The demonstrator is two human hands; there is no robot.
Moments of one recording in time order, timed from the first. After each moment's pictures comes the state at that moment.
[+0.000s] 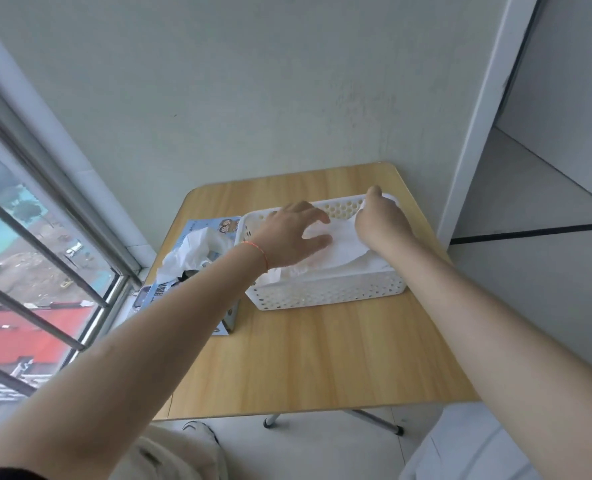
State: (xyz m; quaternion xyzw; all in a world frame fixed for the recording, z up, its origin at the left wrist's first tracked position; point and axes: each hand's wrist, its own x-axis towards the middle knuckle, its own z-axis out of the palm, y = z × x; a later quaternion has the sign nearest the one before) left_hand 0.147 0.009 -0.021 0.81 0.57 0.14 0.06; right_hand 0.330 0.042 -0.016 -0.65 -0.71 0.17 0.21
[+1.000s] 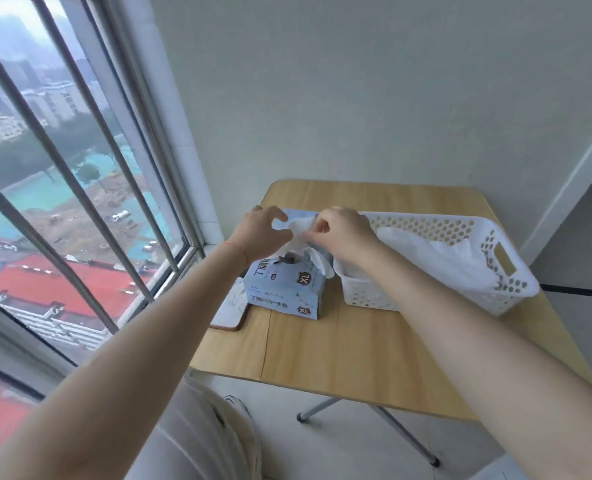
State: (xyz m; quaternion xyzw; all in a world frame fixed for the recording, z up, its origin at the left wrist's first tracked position) left_hand -0.022 -0.074 -0.004 0.57 0.77 0.23 0.13; right_hand 0.146 -0.008 -0.005 -0.43 -0.87 0.18 0.18
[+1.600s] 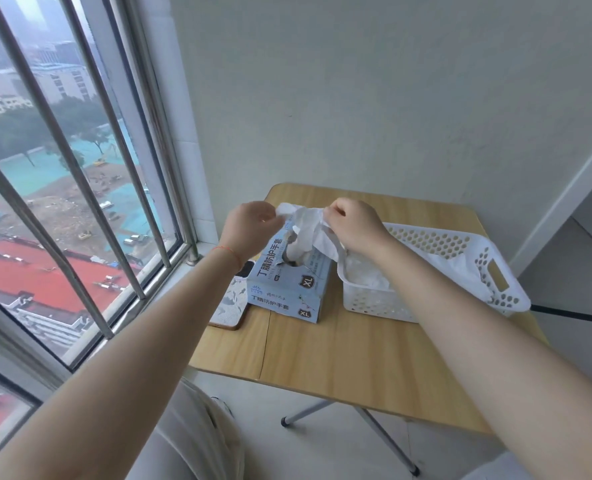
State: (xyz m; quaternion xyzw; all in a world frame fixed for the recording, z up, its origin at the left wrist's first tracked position) left_hand -0.037 -0.086 -0.005 0.52 0.72 0.44 0.13; right_hand 0.151 -0.015 0.025 -0.44 -0.82 0.26 0.26
